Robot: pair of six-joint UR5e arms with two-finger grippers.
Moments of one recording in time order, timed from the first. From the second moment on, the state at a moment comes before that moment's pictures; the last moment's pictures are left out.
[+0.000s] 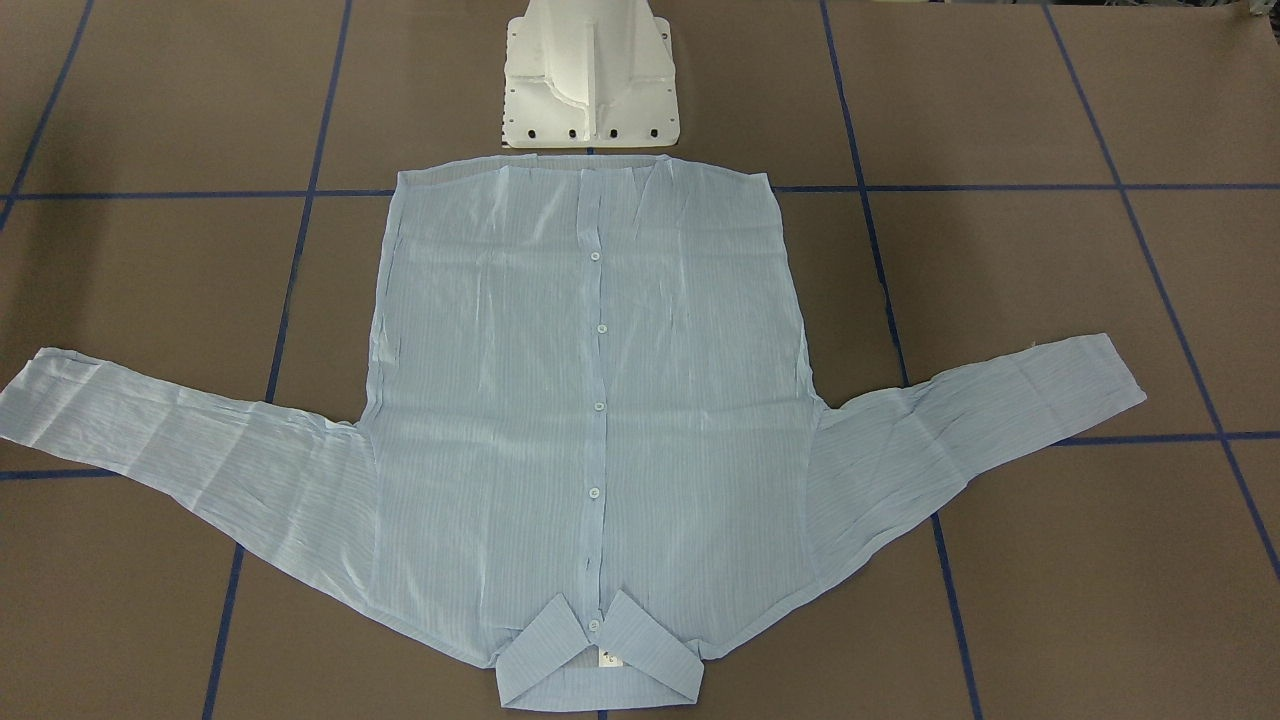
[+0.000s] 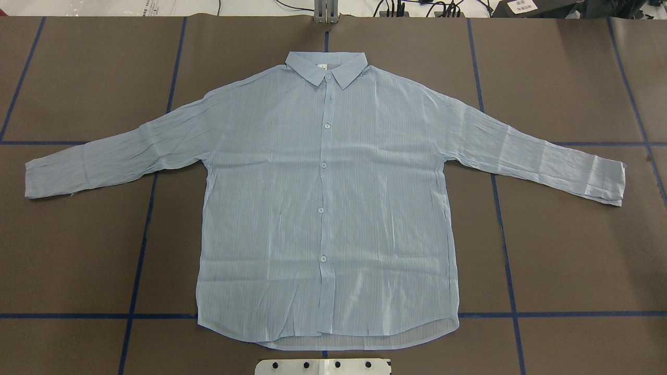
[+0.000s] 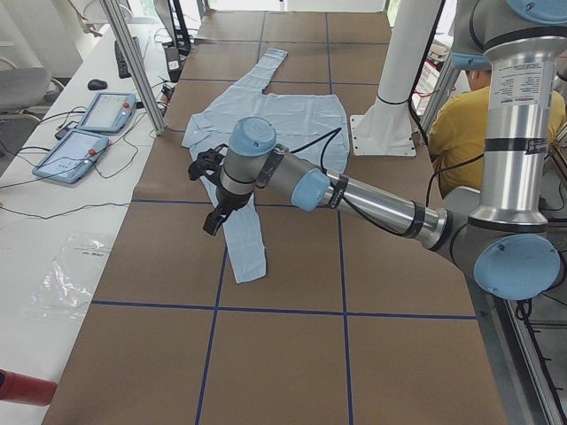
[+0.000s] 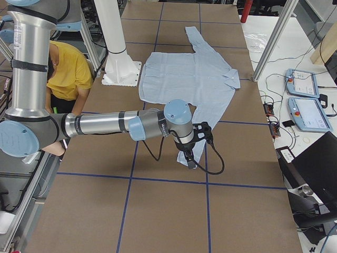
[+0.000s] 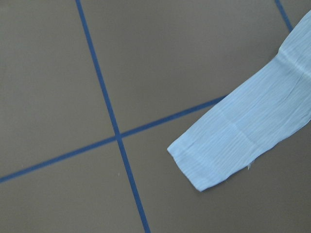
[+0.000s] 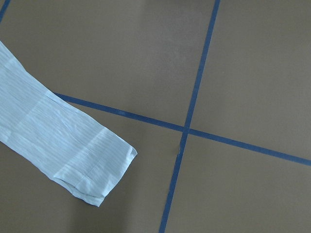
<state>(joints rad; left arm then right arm) -1.53 -1.58 -1.90 -1.80 -2.32 0.07 1.57 -1.71 1.82 -1.38 2.32 -0.05</state>
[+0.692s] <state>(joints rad) -1.53 -1.58 -1.90 -1.82 -2.33 0.08 1.28 -1.69 1.57 -0.78 2.16 0.53</state>
